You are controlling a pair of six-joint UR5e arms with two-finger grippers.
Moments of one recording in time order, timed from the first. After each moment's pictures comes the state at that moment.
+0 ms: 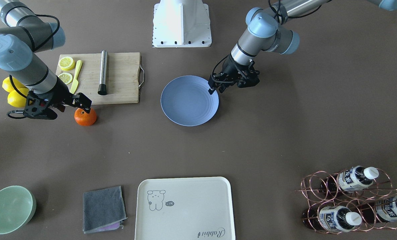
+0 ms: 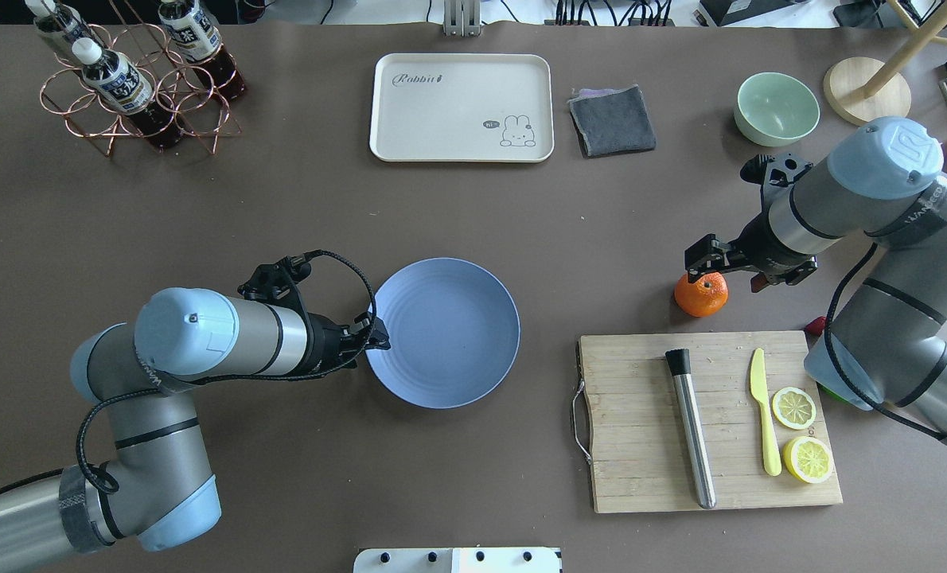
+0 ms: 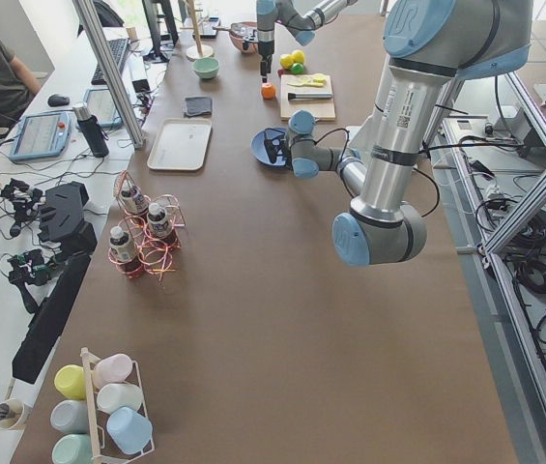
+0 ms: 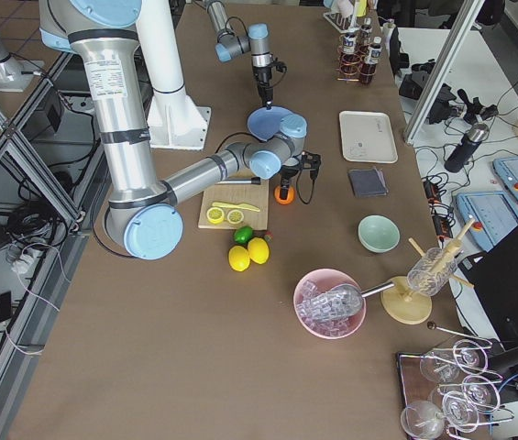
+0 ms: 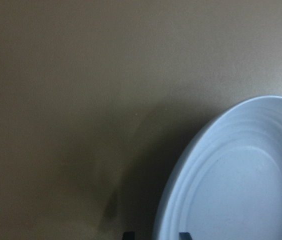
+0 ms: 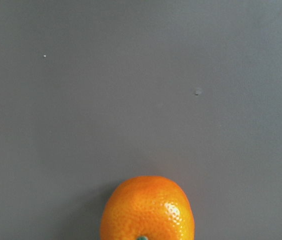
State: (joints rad) left arm -0.43 -1.94 -1.70 -2.26 -1.79 -1.78; right arm 0.80 -1.38 1.77 -1.29 2.14 1.10
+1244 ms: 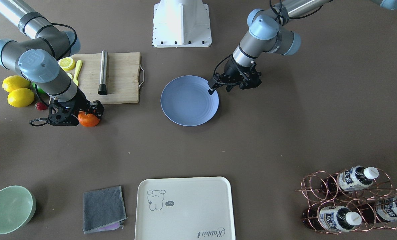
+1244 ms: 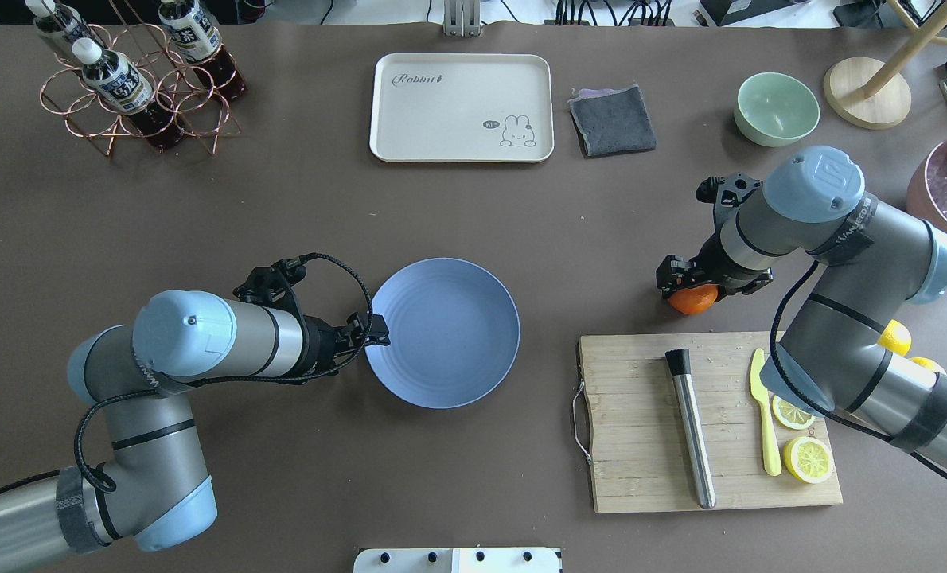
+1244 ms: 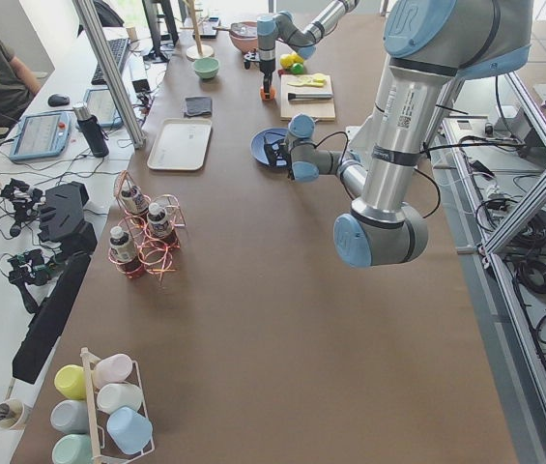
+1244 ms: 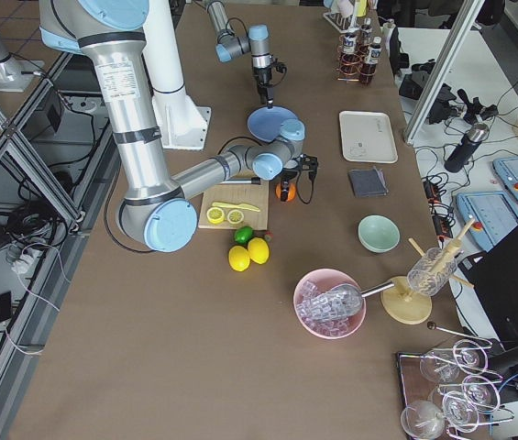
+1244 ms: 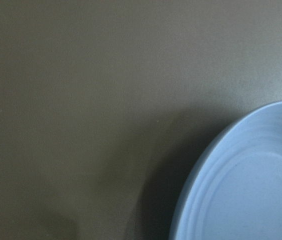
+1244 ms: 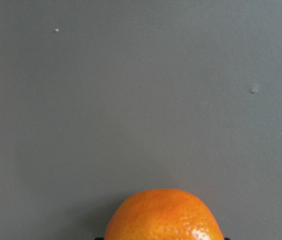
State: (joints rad) left arm -0.43 -1.93 -1.69 -2.26 -1.79 -1.78; right arm 0.74 -1.30 1.67 -1.27 2.09 1.08
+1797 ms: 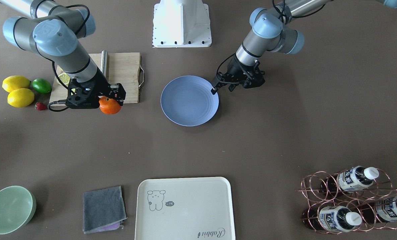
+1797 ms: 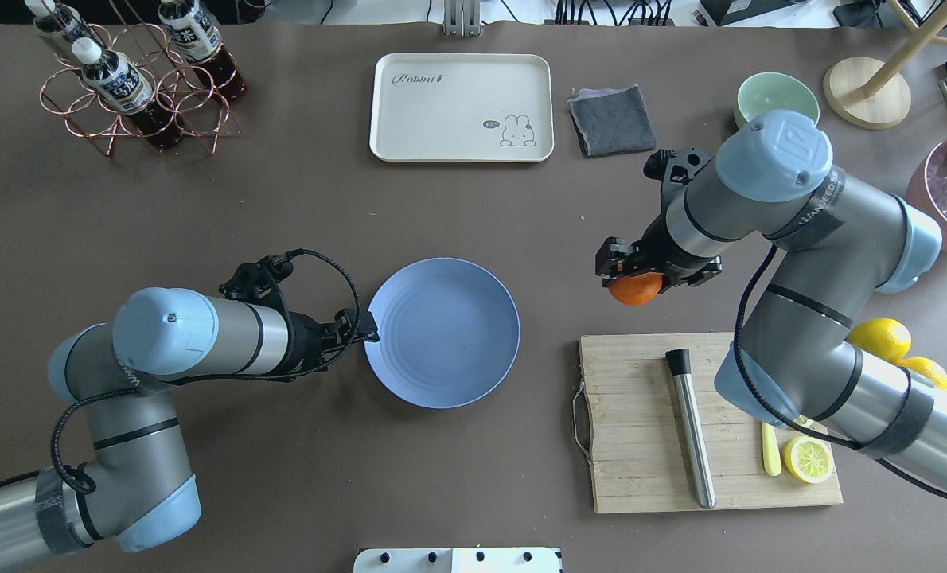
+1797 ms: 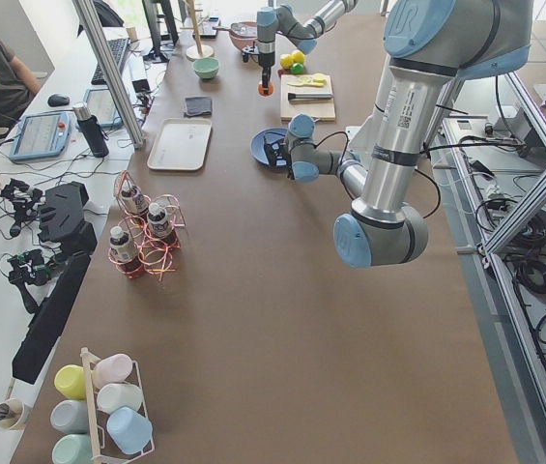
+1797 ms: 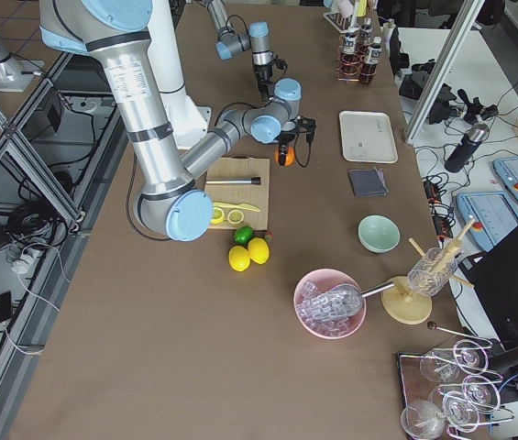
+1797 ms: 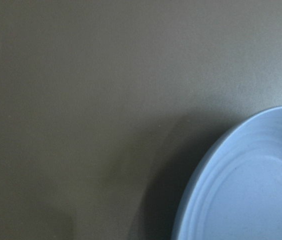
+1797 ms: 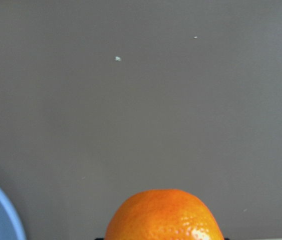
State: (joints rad) left arm -0.45 -1.87 -1.75 -2.27 -1.79 -1.76; right arm 0.66 -1.15 1.83 -1.46 2.05 1.24
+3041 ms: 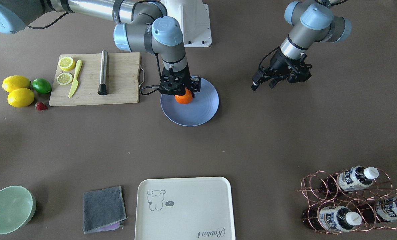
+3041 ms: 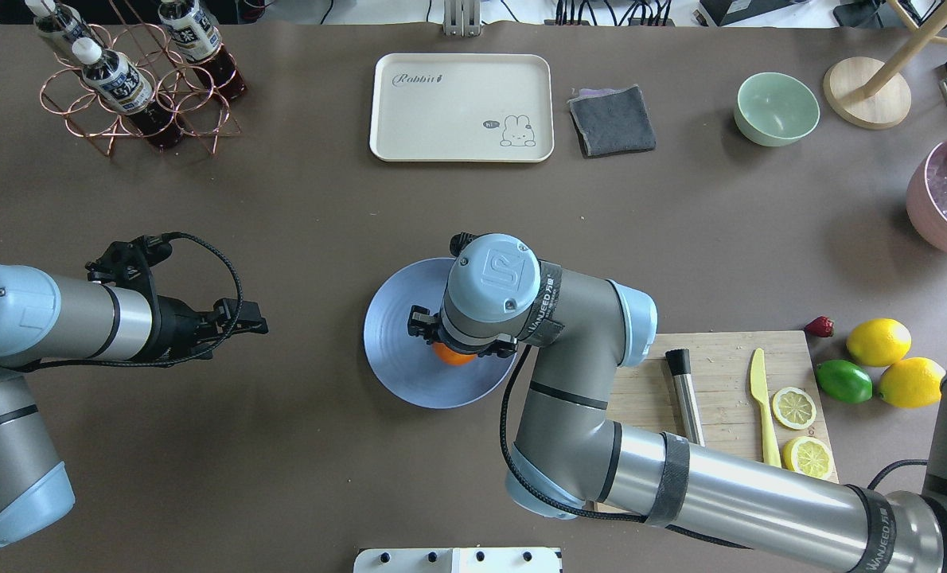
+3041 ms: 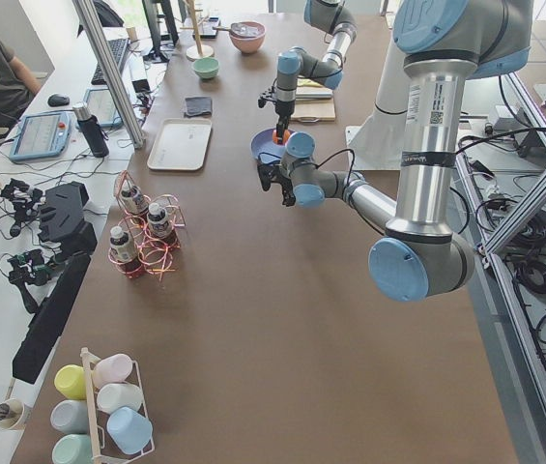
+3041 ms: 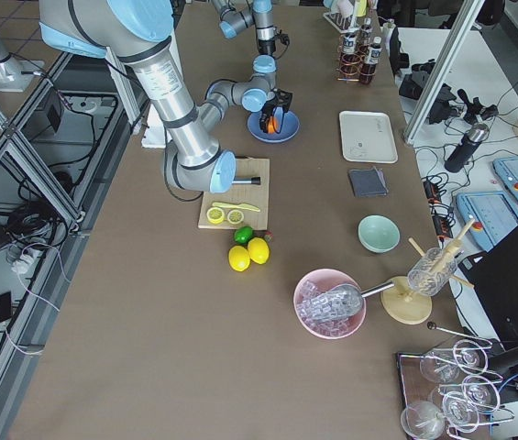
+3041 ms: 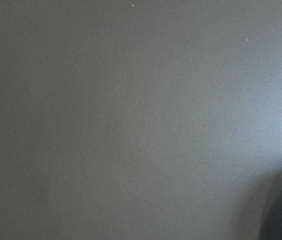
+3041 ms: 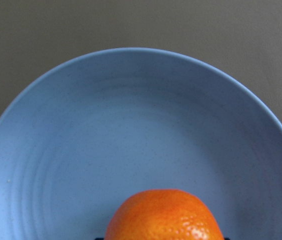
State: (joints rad) left arm -0.56 -1.64 -1.88 -2.27 -1.88 -1.61; right arm 0.40 -0.82 1.52 -1.38 1.82 1.54
